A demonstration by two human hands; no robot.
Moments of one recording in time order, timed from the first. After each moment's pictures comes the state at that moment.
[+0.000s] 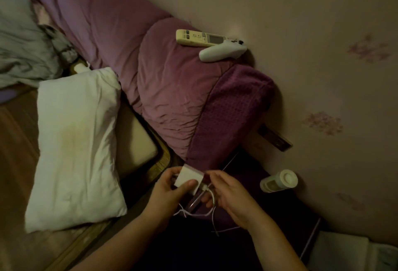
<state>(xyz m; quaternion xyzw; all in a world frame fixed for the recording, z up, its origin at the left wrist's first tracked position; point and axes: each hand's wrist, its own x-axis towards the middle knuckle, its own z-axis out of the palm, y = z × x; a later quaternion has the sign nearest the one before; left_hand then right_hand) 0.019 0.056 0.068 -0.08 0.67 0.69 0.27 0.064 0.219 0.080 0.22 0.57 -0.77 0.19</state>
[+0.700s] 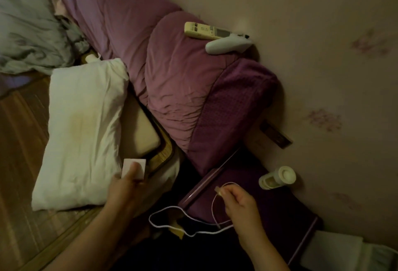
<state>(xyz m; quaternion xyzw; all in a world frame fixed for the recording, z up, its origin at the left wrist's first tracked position) 0.024 0.005 0.094 -0.39 0.57 0.71 0.15 0.128 0.217 0.073 0.28 0.69 -0.67 0.05</state>
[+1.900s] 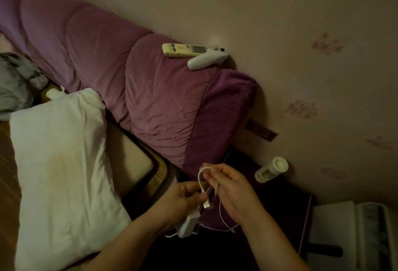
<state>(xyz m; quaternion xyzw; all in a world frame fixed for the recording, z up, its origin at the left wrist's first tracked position) 0.003 0.025 0.118 0.11 0.62 0.58 0.51 0.064 0.162 0.118 0.30 0.46 -0.83 -0.02</state>
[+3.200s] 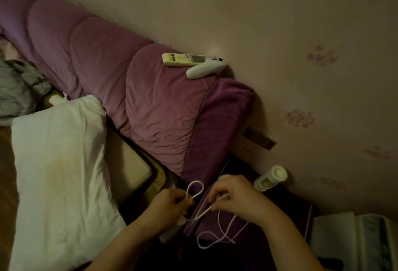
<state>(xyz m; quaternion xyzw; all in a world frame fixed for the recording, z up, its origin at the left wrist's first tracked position) -0.012 0.020 0.107 0.23 0.81 0.39 0.36 0.067 0.205 0.141 0.05 0.91 -0.39 0.13</state>
